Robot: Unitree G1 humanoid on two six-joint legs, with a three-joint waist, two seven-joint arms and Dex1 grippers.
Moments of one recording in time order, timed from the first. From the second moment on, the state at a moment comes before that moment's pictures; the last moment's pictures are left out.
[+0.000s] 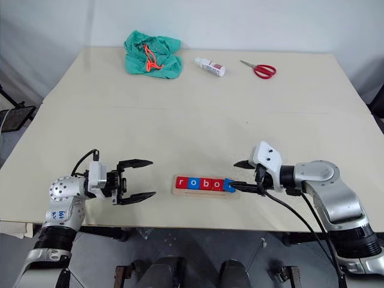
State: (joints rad) left arm -0.36 0.51 0.09 0.37 -0.45 -0.33 -1.37; right arm -0.32 -0.79 0.03 -0.27 0.36 0.56 1.07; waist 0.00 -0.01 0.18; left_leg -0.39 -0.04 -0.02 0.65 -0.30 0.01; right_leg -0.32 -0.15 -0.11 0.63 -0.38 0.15
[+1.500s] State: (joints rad) left arm -0.35 0.50 0.08 0.37 -0.44 -0.34 -1.37; right arm -0.30 -0.80 0.14 -0.33 0.33 0.59 1.01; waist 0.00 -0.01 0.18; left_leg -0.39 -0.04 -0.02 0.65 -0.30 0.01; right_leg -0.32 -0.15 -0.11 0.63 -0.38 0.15
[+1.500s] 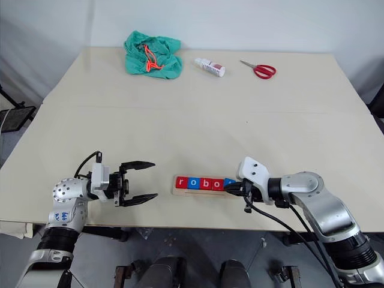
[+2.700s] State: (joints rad) left arm -0.41 0.54 0.11 0.37 -0.43 -0.18 -1.20; right arm -0.10 -0.91 -0.15 -0.22 0.48 0.43 1.23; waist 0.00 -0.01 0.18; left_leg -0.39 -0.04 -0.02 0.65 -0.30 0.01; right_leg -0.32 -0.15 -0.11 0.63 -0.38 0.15
